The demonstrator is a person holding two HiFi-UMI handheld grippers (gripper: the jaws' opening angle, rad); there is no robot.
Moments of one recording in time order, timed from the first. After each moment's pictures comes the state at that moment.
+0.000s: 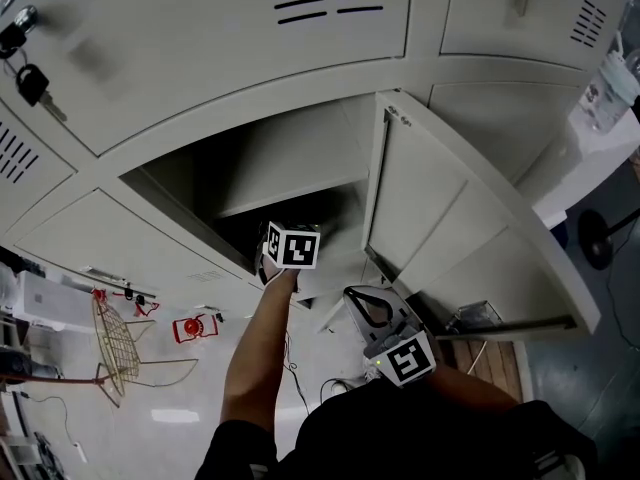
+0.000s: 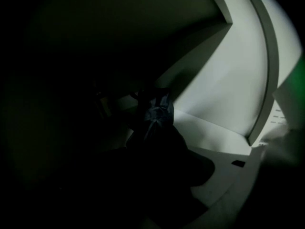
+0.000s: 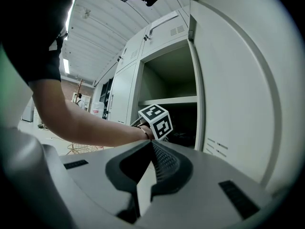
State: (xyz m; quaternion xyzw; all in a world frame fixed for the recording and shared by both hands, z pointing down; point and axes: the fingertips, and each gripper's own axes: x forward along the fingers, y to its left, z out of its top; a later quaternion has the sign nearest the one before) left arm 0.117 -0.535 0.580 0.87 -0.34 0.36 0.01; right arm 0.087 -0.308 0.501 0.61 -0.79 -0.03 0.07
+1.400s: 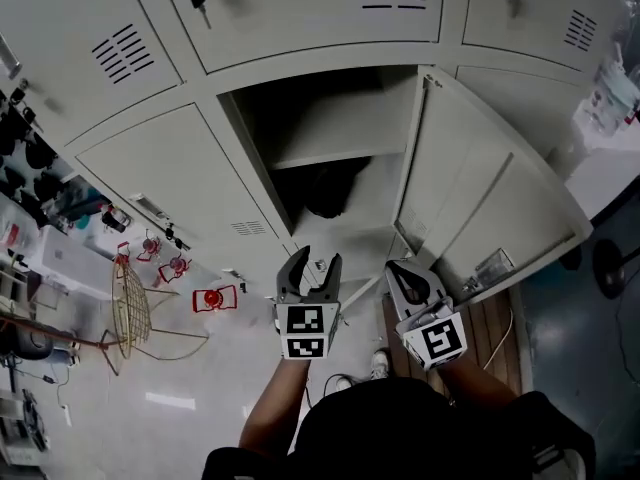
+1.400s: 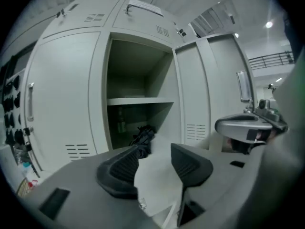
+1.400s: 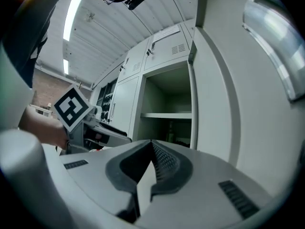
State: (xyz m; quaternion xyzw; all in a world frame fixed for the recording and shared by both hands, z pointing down) left arm 0.002 -0.349 0.490 0.92 -0.37 0.14 0.02; right arm 0.089 -0.263 0.471 0.63 -0.77 -0.06 0.03
